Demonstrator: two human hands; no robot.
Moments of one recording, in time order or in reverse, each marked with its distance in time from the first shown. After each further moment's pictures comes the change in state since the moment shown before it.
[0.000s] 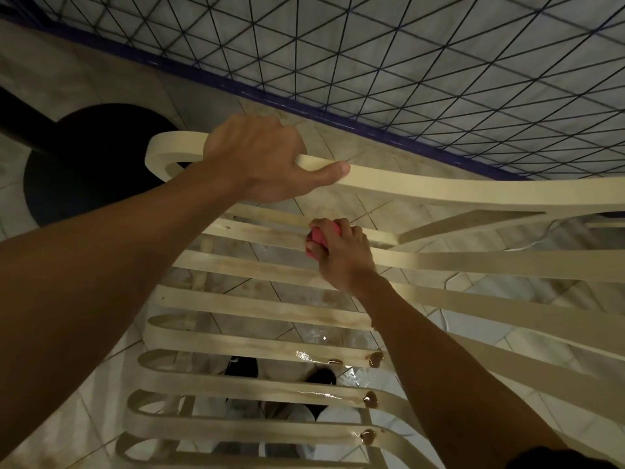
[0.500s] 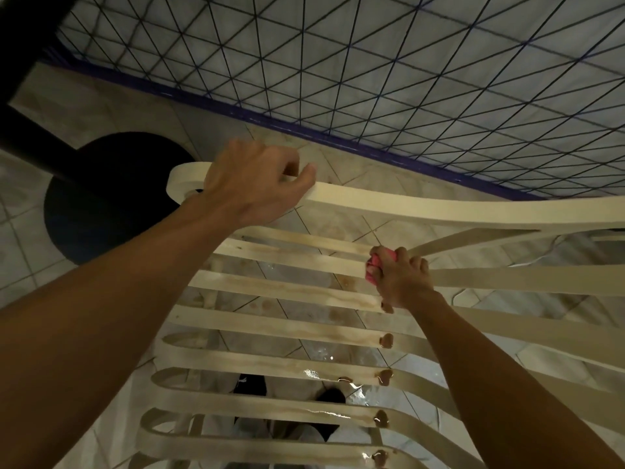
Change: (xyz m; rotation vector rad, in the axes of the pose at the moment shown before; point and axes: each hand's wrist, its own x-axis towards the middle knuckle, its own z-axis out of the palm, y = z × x) left_hand -0.012 -0.020 0.005 -0.202 0.256 0.004; right_hand -0.014 0.065 -0.034 -0.346 -0.201 0.249
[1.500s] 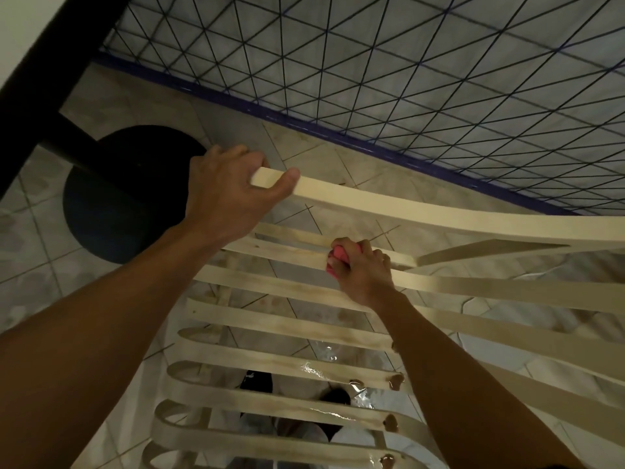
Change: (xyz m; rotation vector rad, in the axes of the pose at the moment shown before) left_hand -0.038 -0.044 0.005 -0.094 0.224 -0.235; right_hand 0.008 -0.084 0.001 0.328 0.116 -0.166
